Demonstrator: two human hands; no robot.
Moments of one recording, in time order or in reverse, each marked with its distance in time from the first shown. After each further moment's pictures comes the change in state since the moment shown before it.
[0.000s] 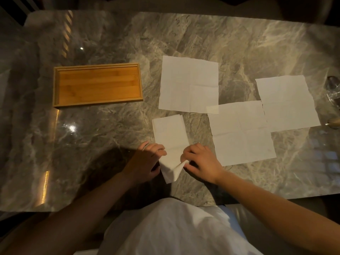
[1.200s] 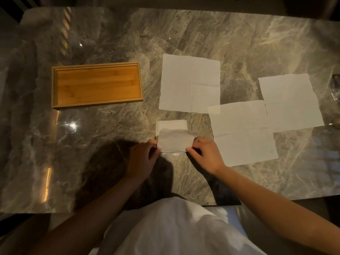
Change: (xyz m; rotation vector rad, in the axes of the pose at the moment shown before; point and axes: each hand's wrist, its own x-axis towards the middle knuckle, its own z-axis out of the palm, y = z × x) left_hand 0.014 0.019 -0.010 -0.411 0.344 -0.511; right_hand 0.021 0.011 -0.003 0.129 0.133 0.299
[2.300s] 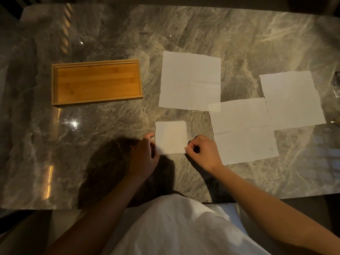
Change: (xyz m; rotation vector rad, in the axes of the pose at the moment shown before) left_hand -0.005 0.005 0.004 0.065 -0.005 -0.070; right_hand -0.002 -0.011 0.004 0.128 0.059 0.127
